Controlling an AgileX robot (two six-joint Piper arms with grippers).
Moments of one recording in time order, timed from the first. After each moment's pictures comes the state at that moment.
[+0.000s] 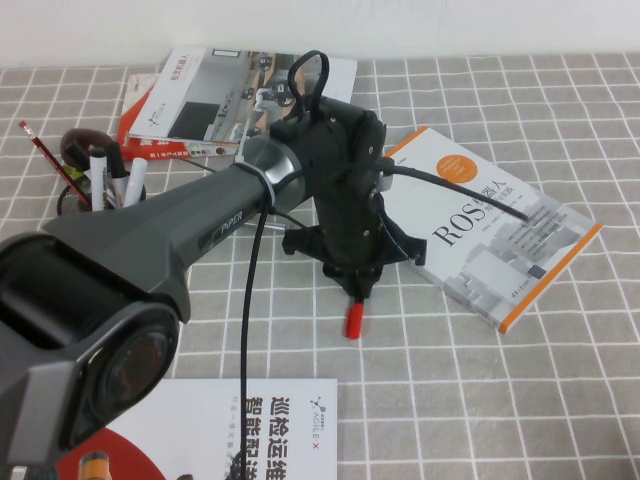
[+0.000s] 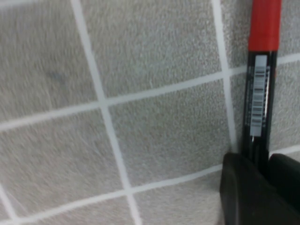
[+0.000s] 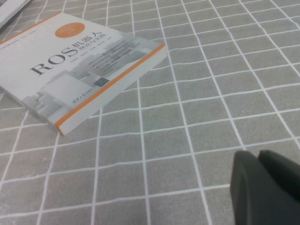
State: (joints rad) right arm -0.04 0.01 0.03 0.14 0.38 0.06; left arm -0.69 2.30 -1.97 -0.05 1.17 -0.36
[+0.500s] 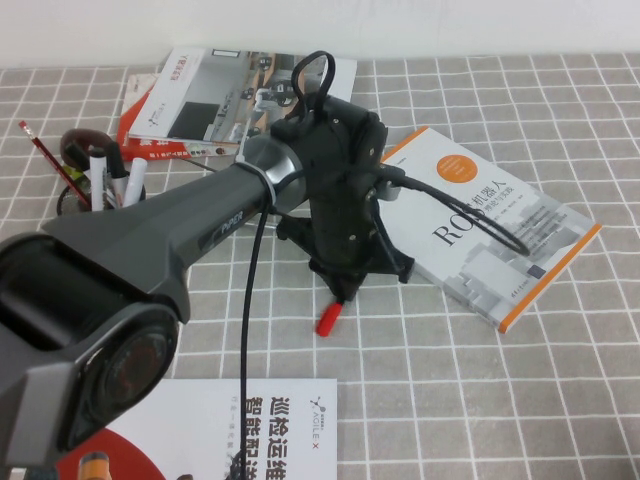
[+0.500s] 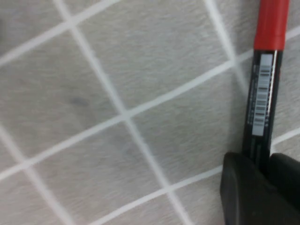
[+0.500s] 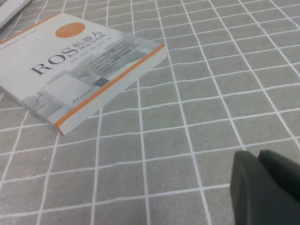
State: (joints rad) right arm -0.04 0.01 0.03 0.14 0.38 0.06; left arm -0.69 2.29 -1.97 0.02 1.21 -0.13
